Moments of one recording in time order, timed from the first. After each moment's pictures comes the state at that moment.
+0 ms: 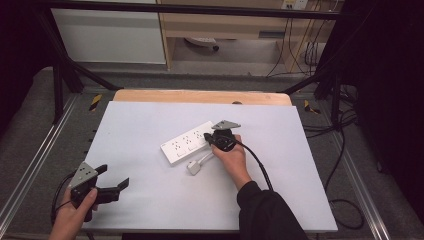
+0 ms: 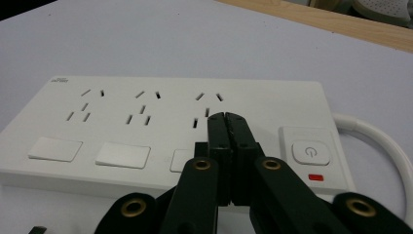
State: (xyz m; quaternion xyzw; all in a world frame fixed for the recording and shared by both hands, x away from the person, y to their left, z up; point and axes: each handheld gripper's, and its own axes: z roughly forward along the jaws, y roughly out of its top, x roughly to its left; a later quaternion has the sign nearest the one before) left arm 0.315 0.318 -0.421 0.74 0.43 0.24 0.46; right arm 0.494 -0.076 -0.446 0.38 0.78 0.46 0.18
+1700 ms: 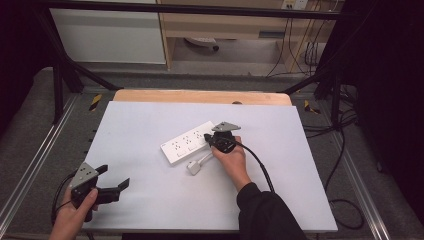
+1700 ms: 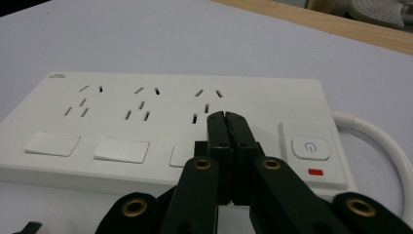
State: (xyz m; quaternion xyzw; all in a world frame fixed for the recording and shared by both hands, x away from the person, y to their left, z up) left arm 0.315 0.317 -0.421 0.74 0.43 0.24 0.46; right arm 0.491 -0.077 -0.450 0.37 0.78 0.46 0.19
